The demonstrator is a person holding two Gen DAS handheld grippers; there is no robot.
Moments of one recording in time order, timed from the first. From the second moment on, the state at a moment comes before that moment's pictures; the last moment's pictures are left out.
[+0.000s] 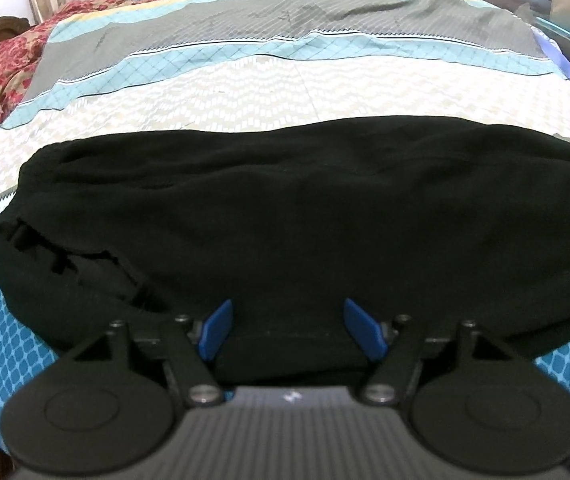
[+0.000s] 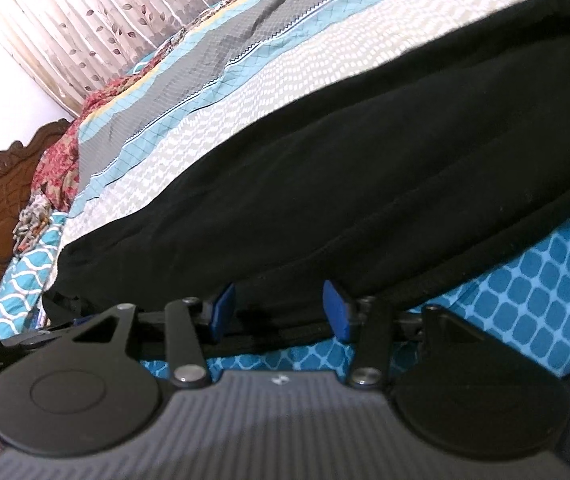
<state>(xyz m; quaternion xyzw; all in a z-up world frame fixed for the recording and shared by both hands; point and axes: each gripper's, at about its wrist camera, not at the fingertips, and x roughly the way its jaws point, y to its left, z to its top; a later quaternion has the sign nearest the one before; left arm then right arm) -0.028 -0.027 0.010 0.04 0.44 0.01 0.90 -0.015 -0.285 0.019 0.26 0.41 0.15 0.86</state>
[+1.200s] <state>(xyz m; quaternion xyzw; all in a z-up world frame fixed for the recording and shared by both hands) -0.005 -0.042 0.011 0.07 0.49 0.08 0.86 -0.037 -0.545 0.006 0.48 0.20 -0.17 0.84</state>
